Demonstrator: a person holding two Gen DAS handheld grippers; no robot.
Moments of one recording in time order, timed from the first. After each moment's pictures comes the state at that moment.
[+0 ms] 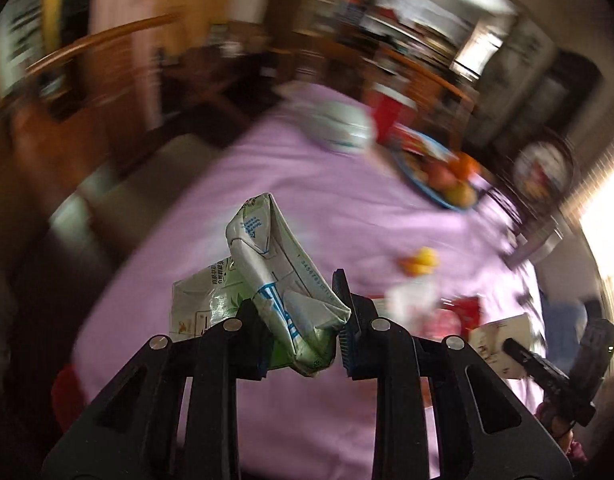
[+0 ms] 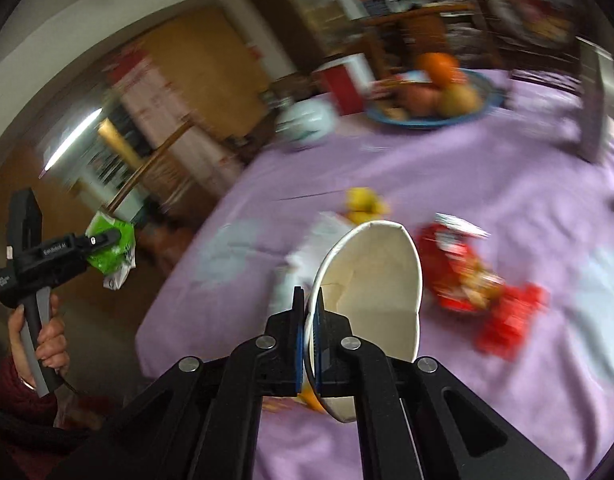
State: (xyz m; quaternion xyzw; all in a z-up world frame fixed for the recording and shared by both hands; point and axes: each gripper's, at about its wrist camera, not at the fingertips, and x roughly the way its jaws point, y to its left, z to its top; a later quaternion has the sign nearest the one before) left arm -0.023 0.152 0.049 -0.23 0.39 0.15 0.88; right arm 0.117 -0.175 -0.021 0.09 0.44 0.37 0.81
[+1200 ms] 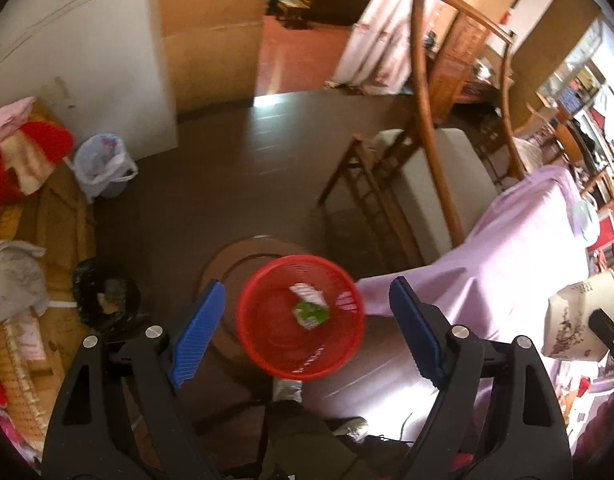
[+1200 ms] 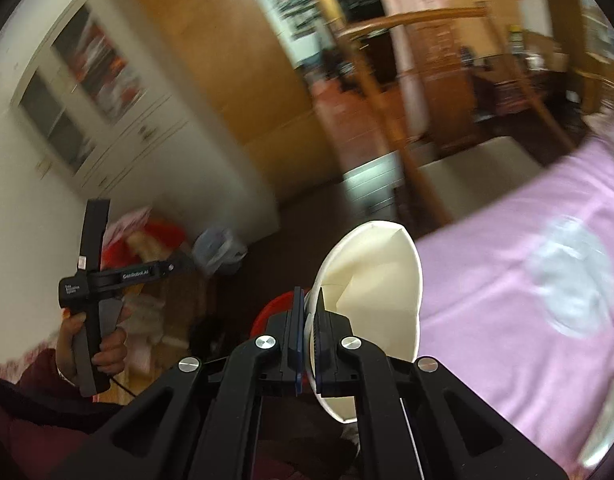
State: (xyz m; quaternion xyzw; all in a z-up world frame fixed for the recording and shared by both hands) left arm -0.364 0.339 -0.042 -0.38 0.39 0.45 0.71; right arm -0.066 0.210 0.013 -0.15 0.45 0.66 0.58
